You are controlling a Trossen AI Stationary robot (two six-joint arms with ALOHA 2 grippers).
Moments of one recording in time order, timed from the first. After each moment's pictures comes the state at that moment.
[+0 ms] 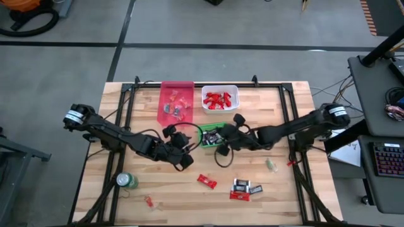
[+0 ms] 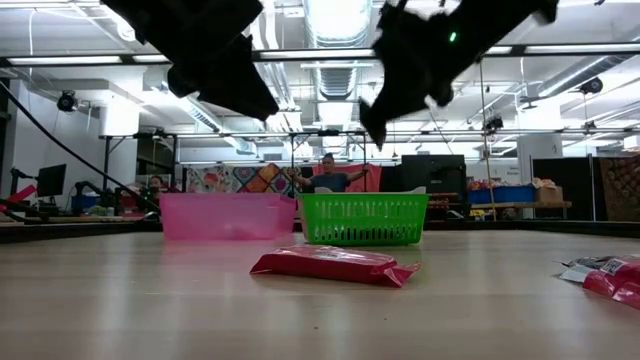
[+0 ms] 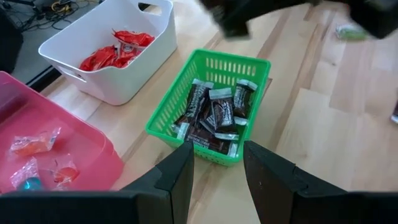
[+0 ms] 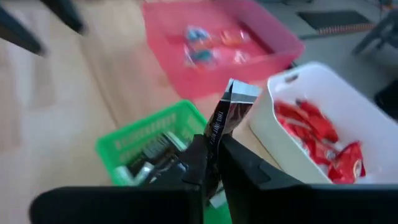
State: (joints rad) left arm -0.34 1.48 0.92 -0.24 -0.72 -0.54; right arm 0.17 1.53 0.92 -0.08 0.65 0.27
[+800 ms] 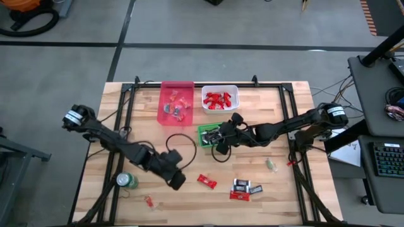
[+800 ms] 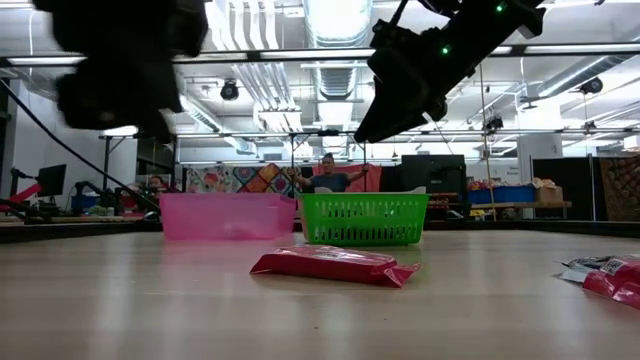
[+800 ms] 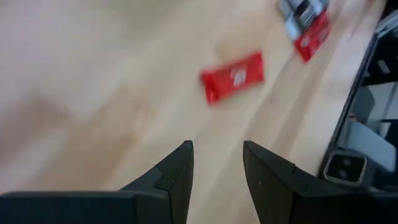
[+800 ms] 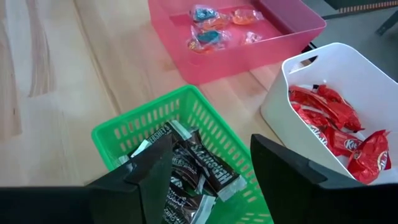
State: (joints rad) left arm -0.49 1.48 0.92 -0.36 -0.21 -1.19; right arm 0.12 1.56 0.92 -0.09 0.54 0.28
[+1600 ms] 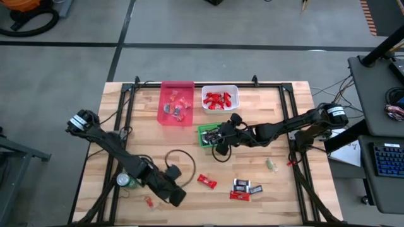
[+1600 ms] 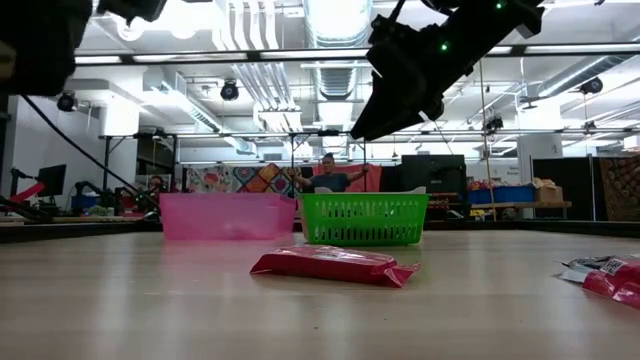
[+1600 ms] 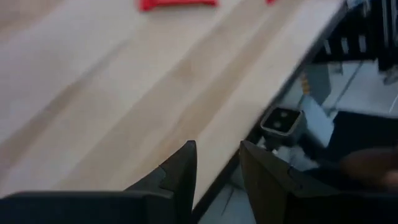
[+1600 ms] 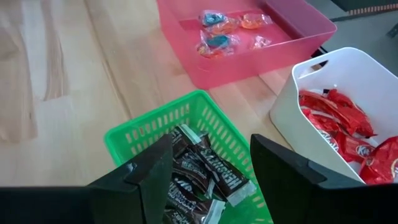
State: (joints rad) left arm -0.64 1.59 1.06 -0.37 -0.11 -1.52; right arm 0.12 1.56 0.92 -0.07 0.51 0.27
